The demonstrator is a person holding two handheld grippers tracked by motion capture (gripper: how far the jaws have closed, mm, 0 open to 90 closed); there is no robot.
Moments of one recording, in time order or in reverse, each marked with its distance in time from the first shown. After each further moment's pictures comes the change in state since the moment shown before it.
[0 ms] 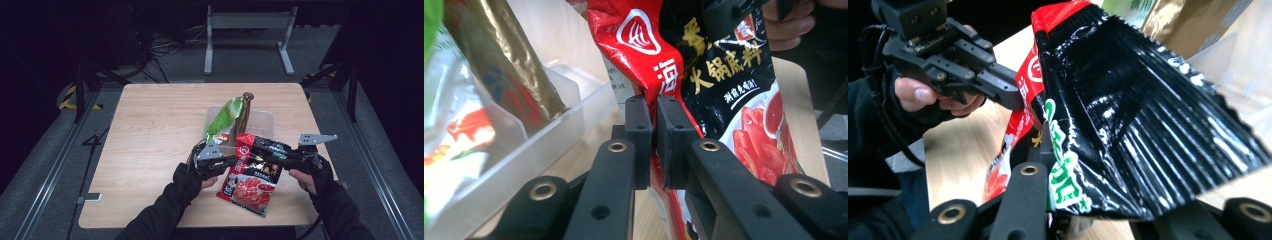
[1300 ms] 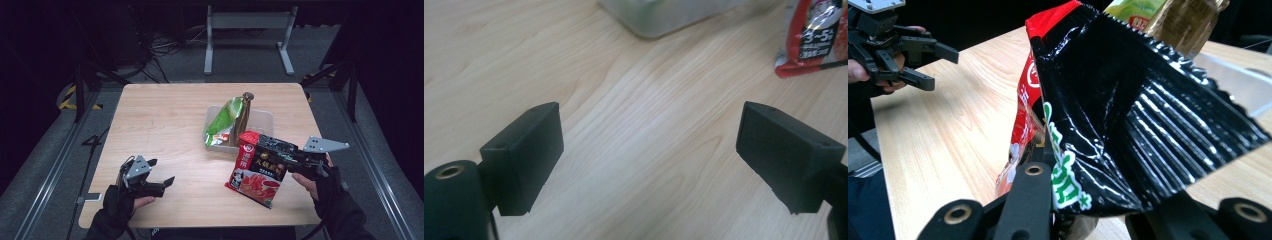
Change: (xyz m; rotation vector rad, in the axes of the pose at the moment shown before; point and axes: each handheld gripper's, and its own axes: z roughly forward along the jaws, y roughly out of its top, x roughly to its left) left arm 0.032 -0.103 -0.154 0.119 0.348 -0.170; right arm 0.034 0.009 -0.020 -0.041 -0.175 -0.136
